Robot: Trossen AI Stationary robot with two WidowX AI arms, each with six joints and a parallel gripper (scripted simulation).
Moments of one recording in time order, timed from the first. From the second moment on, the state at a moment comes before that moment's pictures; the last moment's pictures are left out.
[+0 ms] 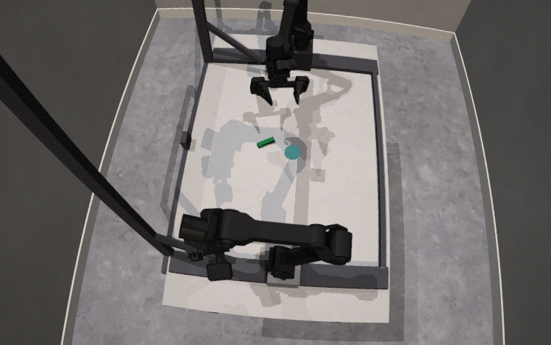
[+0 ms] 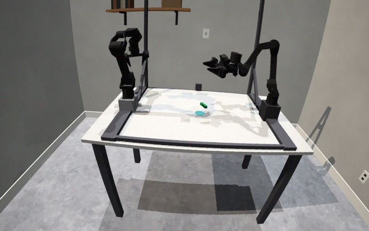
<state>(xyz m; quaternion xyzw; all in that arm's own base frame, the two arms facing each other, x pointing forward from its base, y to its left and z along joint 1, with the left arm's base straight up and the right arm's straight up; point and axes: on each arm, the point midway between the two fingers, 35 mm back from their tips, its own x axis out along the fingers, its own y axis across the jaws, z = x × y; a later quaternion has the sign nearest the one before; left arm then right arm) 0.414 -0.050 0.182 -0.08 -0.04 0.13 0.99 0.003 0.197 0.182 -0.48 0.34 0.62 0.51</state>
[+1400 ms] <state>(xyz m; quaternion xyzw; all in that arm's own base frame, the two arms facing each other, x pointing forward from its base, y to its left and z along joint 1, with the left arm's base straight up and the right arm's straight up) 0.399 -0.052 0.079 0.04 0.14 -0.13 0.98 0.149 0.217 0.155 -0.27 0.43 0.23 0.83</state>
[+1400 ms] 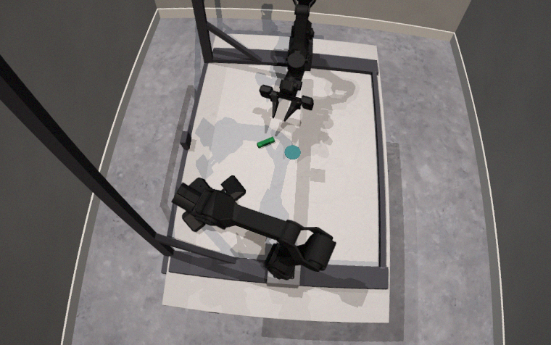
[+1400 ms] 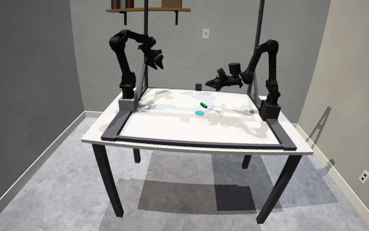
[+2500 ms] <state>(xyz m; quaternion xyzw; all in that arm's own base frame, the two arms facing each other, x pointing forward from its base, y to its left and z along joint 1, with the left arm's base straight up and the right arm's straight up) 0.402 -0.062 -0.050 0.18 0.33 -0.45 0.81 0.264 0.148 0.135 -0.05 0.29 -0.16 0.94</state>
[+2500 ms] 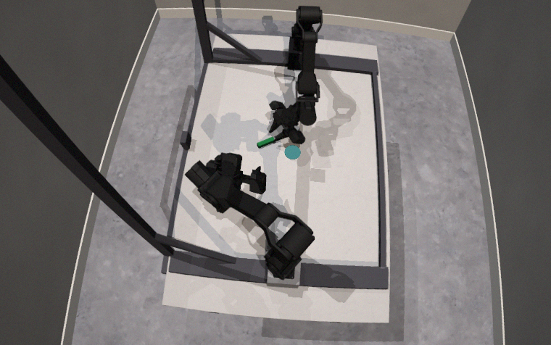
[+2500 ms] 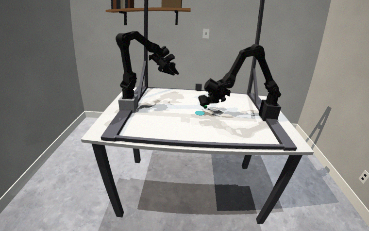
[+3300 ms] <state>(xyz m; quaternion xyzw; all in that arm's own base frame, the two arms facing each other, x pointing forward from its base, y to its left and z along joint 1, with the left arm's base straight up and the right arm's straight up) 0.414 -0.084 -0.075 0.19 0.34 -0.46 0.80 0.265 0.157 0.123 -0.10 0.29 -0.13 0.94</state>
